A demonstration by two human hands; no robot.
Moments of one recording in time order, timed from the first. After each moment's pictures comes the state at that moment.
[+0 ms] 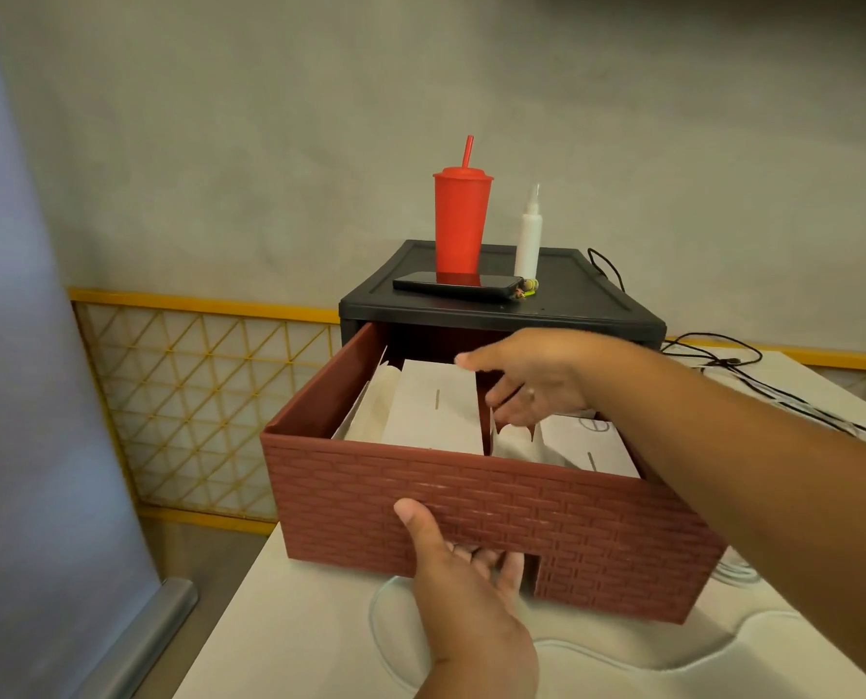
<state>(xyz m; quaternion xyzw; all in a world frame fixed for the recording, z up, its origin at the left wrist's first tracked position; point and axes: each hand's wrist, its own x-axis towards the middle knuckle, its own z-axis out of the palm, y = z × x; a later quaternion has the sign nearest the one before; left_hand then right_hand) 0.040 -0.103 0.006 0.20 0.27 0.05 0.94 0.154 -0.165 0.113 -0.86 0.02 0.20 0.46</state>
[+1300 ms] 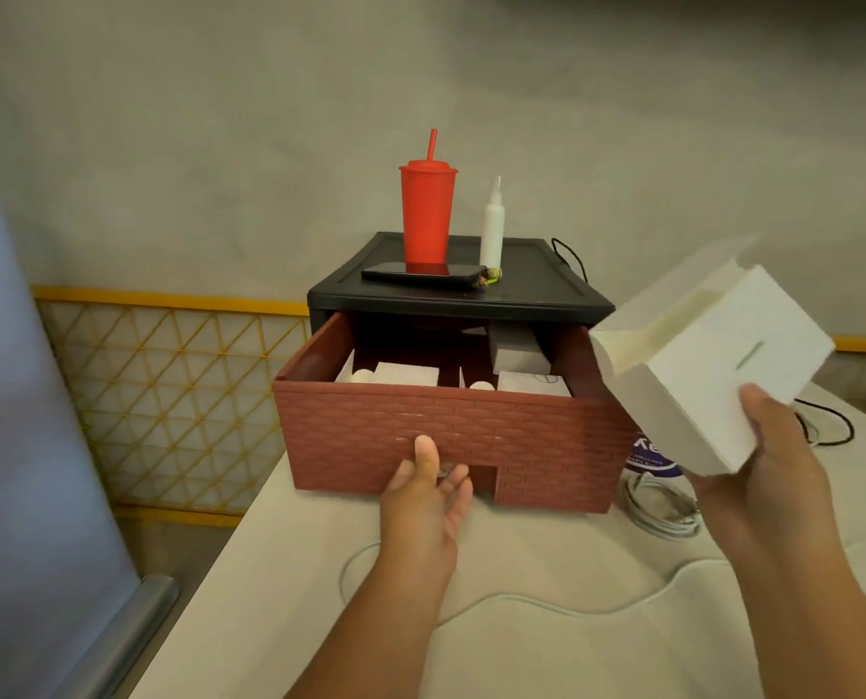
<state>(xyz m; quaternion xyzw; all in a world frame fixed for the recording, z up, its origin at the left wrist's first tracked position) 0.081 -0.095 -0.016 0.38 0.16 0.00 0.91 0.037 -0.286 0.043 -0.42 -0.01 -0.25 0.87</state>
